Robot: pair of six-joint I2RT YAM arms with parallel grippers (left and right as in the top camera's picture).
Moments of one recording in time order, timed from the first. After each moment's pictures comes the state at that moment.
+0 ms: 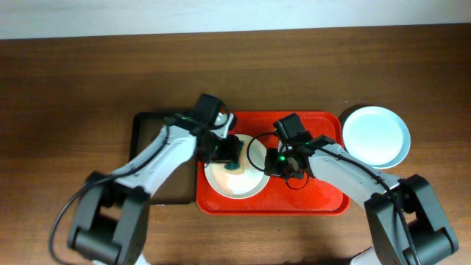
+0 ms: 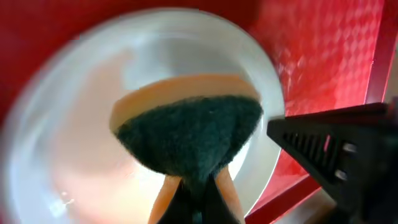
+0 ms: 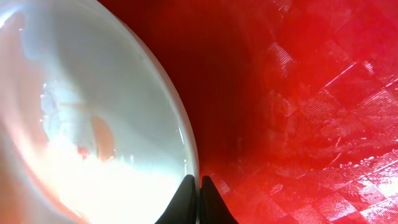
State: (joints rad) left arm -0.43 1.79 1.18 -0.68 0.43 -0.31; right arm 0.43 1.69 0.90 -0.49 -0.25 0.61
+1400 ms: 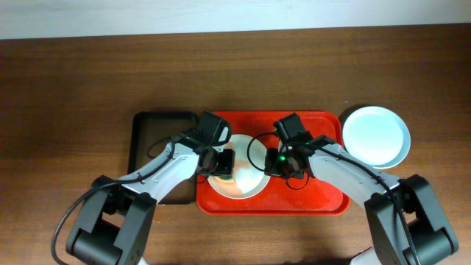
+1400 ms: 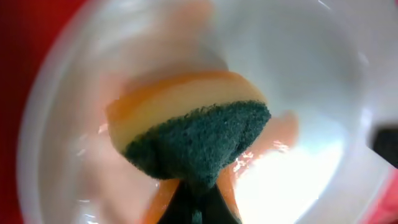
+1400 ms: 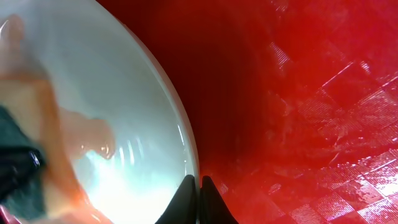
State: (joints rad) left arm -0.49 1.77 0.99 -0.52 0.26 -0.38; right arm 0.43 1.69 0.90 -0.49 -0.25 0.61
